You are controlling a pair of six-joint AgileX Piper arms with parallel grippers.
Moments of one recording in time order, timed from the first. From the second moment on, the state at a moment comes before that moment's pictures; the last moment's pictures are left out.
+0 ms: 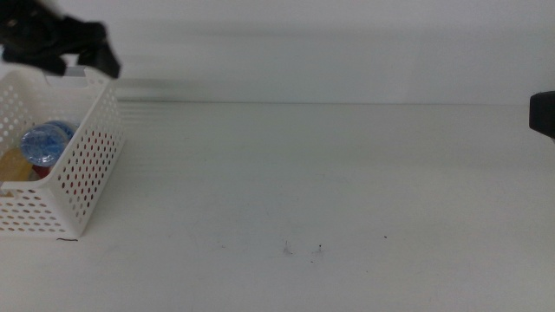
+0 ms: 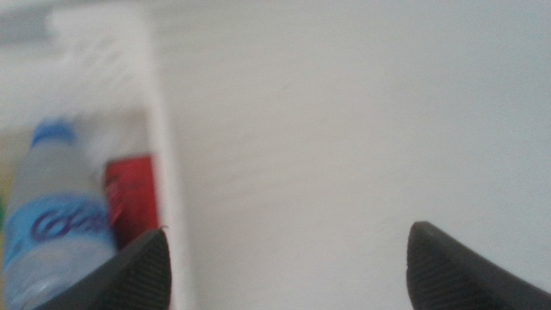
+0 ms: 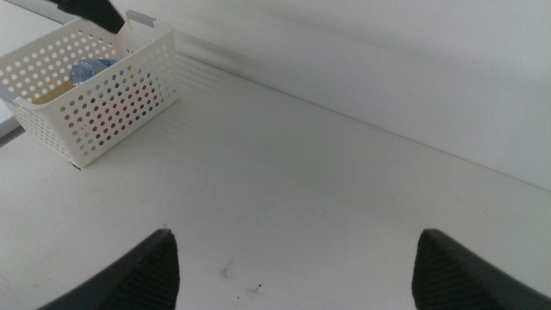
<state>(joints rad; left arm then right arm) 0.06 1.72 -1.69 -0.29 1.13 0.33 0.51 0.76 -1.07 0.09 0.82 -0.07</state>
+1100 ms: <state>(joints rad) -0.33 1.49 -1.67 -0.27 1.00 0.21 0.51 0.76 -1.07 0.09 0.82 -0.07</state>
